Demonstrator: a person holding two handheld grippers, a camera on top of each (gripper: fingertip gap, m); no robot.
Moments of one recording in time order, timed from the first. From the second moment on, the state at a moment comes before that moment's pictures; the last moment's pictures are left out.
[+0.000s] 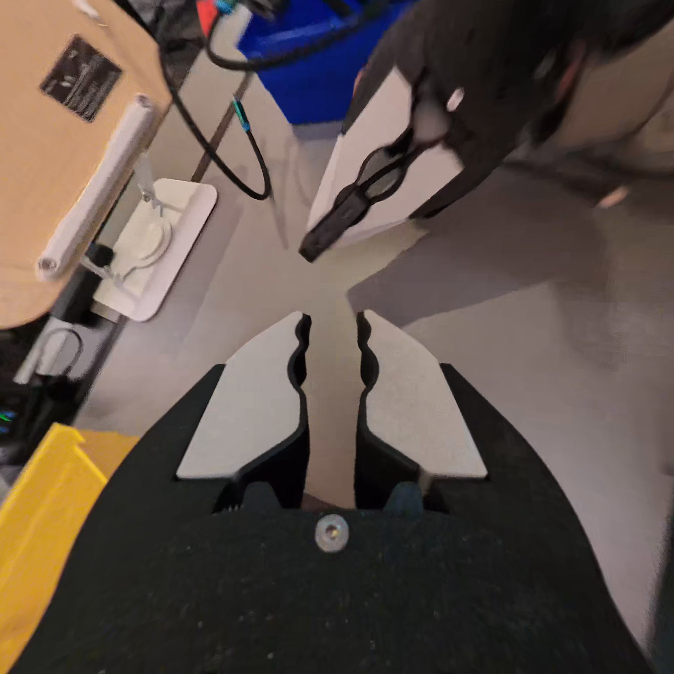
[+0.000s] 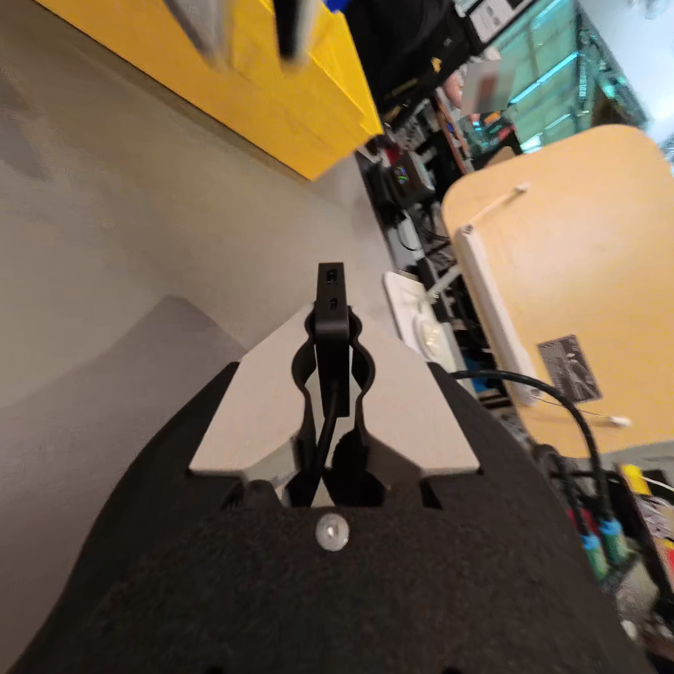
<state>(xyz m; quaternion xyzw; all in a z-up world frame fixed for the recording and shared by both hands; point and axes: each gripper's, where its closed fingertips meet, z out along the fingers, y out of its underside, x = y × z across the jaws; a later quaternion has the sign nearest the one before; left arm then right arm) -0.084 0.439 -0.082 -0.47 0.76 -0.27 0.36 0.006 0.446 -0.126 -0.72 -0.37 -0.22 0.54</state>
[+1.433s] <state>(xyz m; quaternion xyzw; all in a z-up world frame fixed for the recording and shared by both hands) -0.180 0.627 -0.145 -0.88 0.11 -0.41 0.19 -0.004 0.496 -0.148 -0.64 -0.40 -0.22 0.62</state>
